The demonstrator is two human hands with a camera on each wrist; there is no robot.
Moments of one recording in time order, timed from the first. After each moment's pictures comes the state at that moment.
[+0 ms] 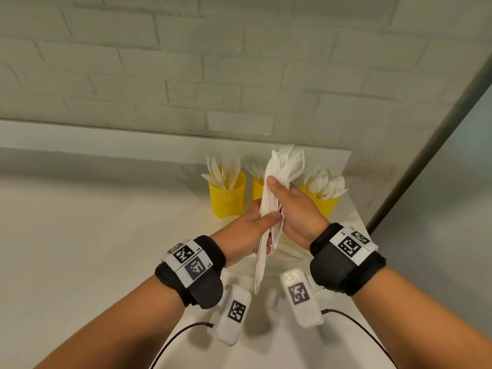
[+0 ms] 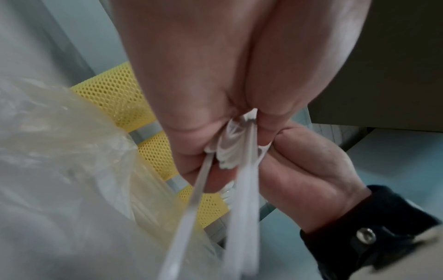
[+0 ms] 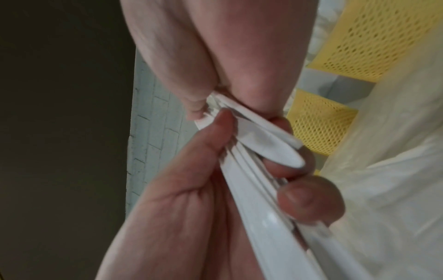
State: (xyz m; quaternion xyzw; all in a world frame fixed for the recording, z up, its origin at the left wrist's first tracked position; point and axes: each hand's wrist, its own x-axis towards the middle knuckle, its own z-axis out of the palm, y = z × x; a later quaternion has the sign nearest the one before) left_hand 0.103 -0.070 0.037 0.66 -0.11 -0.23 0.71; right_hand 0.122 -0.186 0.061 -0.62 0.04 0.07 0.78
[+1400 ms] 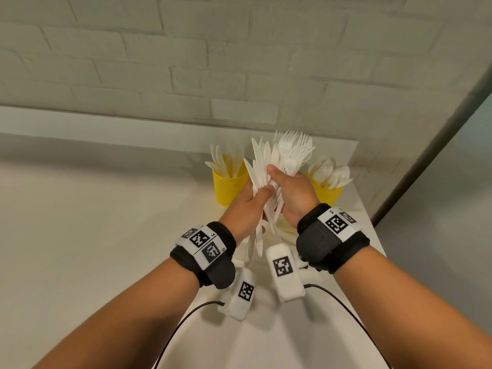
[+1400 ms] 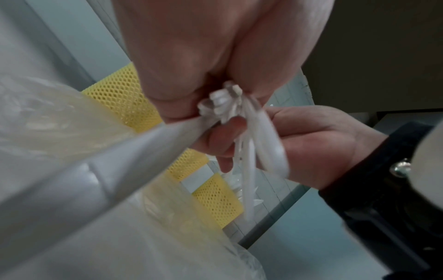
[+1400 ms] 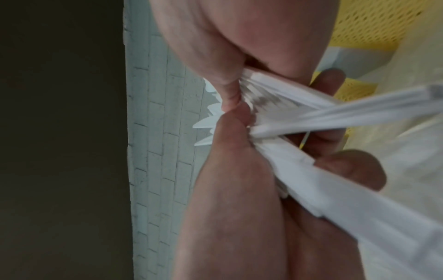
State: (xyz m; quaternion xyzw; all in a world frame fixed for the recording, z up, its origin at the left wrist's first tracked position) left_hand 0.107 -0.078 0.036 0.71 -0.07 -0.08 0.69; right_hand 0.140 -0.180 0.052 -0.62 0.11 0.01 0.78
